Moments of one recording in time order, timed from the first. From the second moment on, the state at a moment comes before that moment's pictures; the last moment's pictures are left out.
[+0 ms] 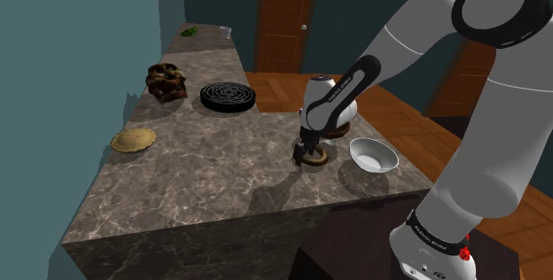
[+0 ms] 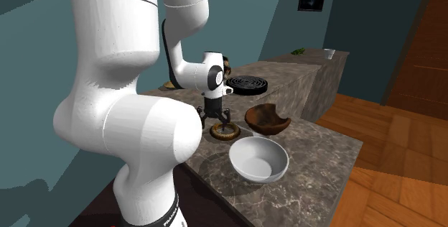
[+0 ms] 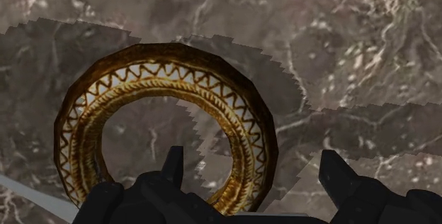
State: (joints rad) arm -0.01 0.18 -0.03 -2.56 0.01 2.69 -0.12
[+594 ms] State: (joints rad) arm -0.01 0.18 -0.03 -2.56 0.01 2.70 -0.12
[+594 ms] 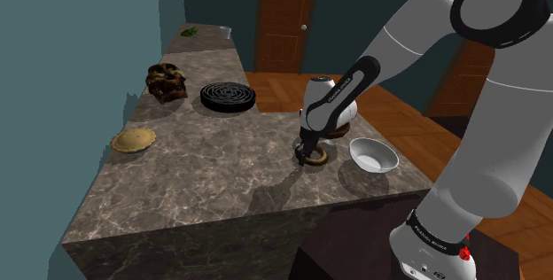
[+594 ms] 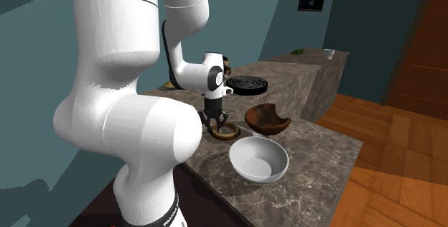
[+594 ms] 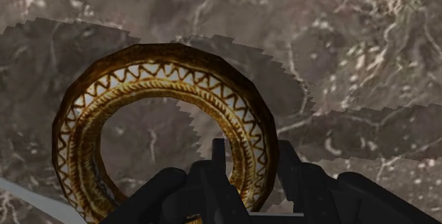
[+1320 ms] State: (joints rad) arm -0.01 0.14 -0.03 -2.56 0.01 2.66 -0.12
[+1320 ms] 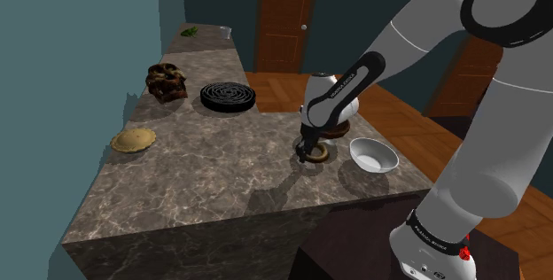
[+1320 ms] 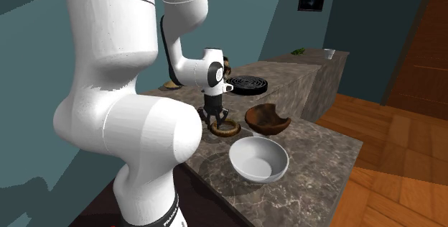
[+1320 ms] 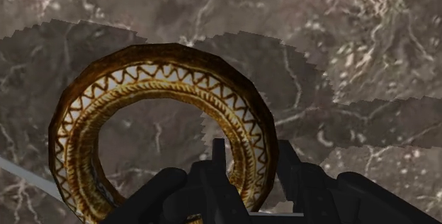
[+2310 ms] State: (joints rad) arm -0.01 -0.06 -0.03 -2.54 0.00 2.43 -0.11
